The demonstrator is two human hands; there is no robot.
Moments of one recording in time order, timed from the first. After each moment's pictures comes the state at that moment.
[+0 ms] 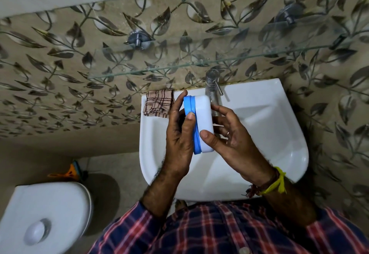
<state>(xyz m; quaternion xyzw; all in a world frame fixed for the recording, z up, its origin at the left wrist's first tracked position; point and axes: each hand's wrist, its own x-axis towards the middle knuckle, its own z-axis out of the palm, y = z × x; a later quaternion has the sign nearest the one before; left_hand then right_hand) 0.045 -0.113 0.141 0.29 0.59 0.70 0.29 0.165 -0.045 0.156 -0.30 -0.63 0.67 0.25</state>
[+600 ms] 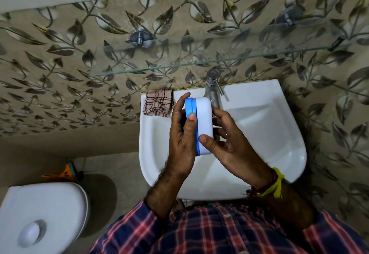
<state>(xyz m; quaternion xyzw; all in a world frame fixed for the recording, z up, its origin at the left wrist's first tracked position) 0.048 -0.118 0.142 0.32 0.59 0.68 0.29 0.163 -0.055 0.157 -0.29 -0.68 0.64 0.21</state>
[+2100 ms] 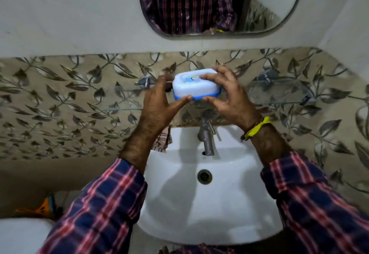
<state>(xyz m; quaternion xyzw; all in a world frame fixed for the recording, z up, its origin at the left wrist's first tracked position) -0.066 -0.036 0.223 0.50 0.70 0.51 0.00 0.102 0.093 0.241 -0.19 -0.88 0.27 0.35</state>
